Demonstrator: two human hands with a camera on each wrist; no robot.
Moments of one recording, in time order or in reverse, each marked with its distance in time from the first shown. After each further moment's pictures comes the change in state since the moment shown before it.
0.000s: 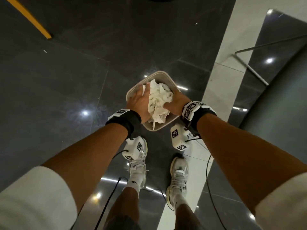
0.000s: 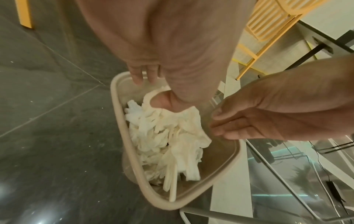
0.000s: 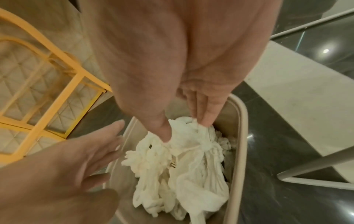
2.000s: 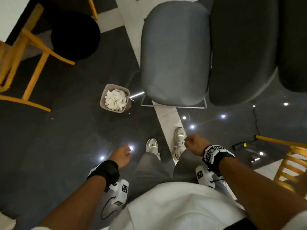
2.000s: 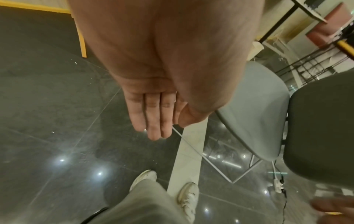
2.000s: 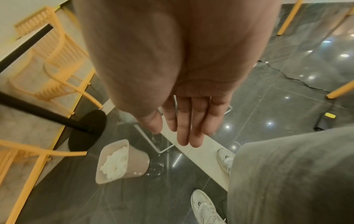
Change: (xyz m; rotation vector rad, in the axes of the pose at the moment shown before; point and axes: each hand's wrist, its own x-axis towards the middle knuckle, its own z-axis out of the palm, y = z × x) left_hand -0.488 0.083 -0.030 0.113 -0.359 0.034; right_hand -0.622 0.181 0.055 0.432 0.017 0.379
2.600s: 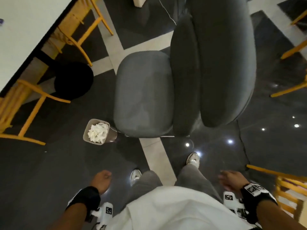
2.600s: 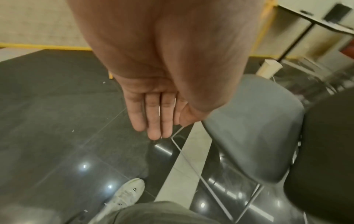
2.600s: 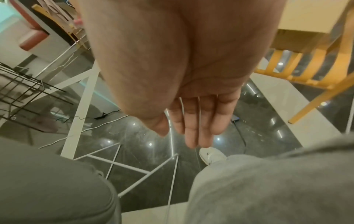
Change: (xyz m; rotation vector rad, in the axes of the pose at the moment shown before) left_hand 0.022 0.102 0.076 -0.211 0.237 -0.164; right_hand 0.007 0.323 -0.127 0.746 0.129 0.278
